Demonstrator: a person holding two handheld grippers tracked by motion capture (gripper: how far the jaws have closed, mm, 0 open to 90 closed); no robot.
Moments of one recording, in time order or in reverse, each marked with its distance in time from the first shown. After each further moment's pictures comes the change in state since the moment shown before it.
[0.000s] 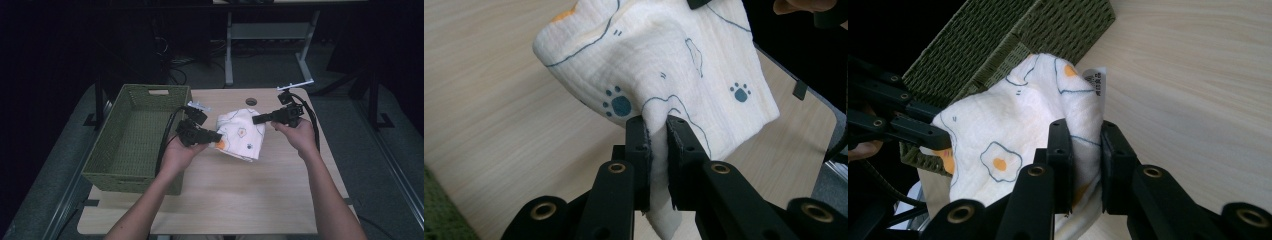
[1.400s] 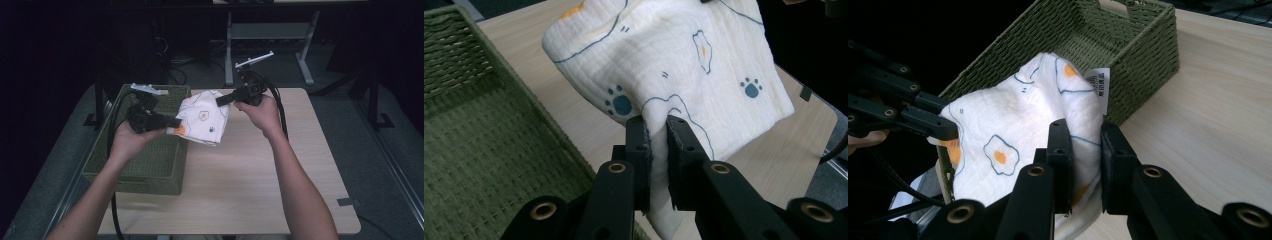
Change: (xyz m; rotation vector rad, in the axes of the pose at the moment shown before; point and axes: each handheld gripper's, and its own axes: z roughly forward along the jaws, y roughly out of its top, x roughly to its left) left arm 0.055 -0.011 -0.102 -0.054 0.048 -0.022; right arm 0.091 0.076 0.045 0.033 0.012 -0.106
